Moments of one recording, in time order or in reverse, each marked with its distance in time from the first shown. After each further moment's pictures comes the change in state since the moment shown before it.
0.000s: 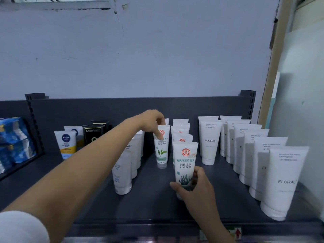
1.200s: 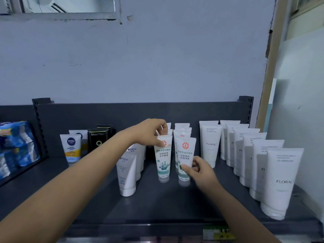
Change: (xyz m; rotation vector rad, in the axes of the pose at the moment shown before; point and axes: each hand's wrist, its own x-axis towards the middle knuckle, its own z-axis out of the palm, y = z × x) left_hand -0.063 0.012 -0.002 -0.115 0.057 0.134; right_hand 0.061 -0.001 -0.012 0.065 -0.188 -0.019
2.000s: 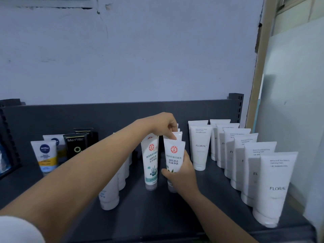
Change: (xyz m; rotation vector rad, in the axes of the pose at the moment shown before) left_hand 0.103 0.027 0.020 0.125 -0.155 0.124; right_hand 0.032 0.014 0.037 -0.074 0.212 0.093
